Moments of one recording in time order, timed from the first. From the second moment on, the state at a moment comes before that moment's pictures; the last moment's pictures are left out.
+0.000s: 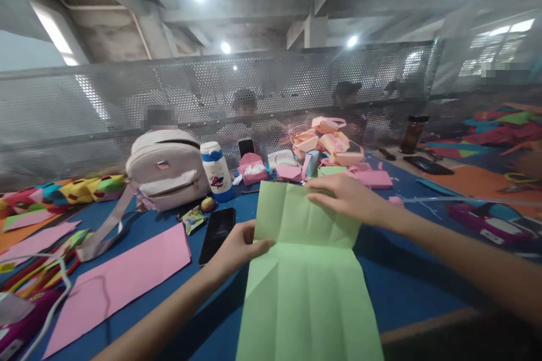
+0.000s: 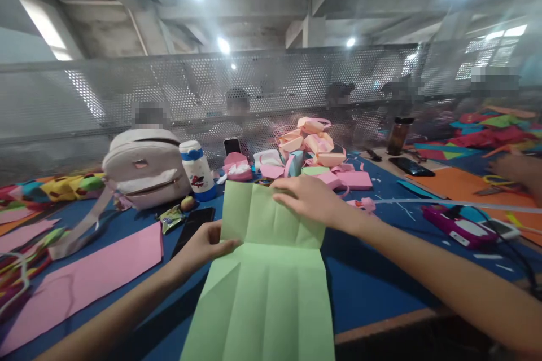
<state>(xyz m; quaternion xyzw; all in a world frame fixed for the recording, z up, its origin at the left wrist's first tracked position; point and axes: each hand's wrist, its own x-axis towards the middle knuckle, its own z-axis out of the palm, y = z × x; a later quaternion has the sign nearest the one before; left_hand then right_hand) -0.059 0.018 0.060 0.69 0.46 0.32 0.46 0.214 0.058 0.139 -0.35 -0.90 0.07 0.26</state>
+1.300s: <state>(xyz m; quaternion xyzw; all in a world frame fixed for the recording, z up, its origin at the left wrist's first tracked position) -0.009 -0.008 0.043 0.89 0.44 -0.04 -0.05 0.181 0.026 0.064 -0.34 -0.94 -0.02 -0.01</state>
